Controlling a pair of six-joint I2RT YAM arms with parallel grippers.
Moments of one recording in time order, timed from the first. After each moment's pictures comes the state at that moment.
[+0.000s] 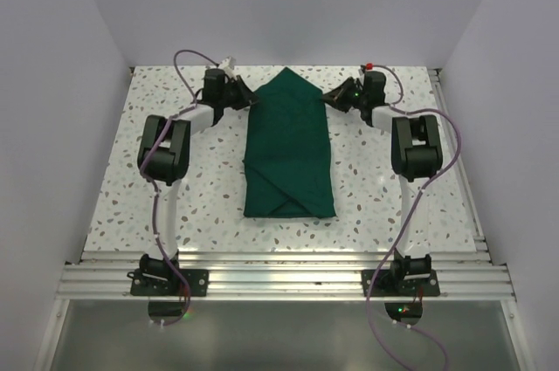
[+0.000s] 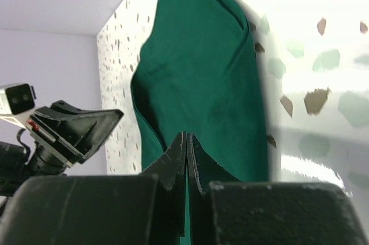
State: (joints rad) left arm -0.20 2.31 1.62 0.23 0.41 -0.60; right arm 0.09 2.35 1.61 0.29 -0.57 0.93
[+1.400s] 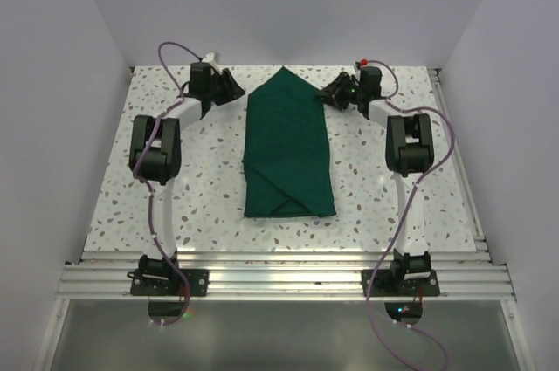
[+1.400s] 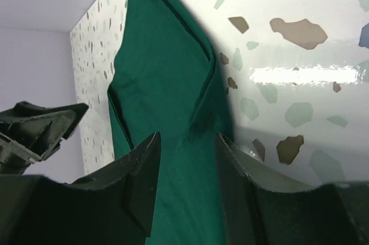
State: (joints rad) left arm -0.12 2.30 1.69 0.08 0.30 -0.49; right arm 0.09 2.51 1.86 0.15 -0.57 0.87
